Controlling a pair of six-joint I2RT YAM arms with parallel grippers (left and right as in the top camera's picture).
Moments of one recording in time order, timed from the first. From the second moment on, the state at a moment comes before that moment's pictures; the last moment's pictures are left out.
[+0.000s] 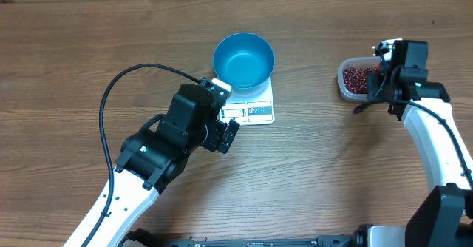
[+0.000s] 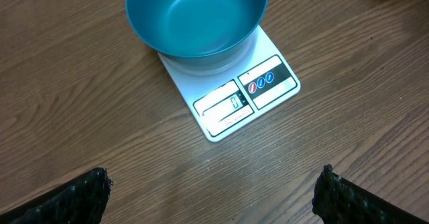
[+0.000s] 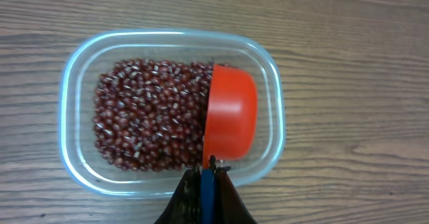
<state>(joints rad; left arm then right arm) -0.55 1.17 1.07 -0.74 -0.08 -0.02 -0.13 1.55 1.12 -0.55 0.15 -0.21</state>
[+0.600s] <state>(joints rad) -0.55 1.17 1.07 -0.74 -0.08 -0.02 -0.23 1.56 1.12 -0.55 -0.05 -0.22</state>
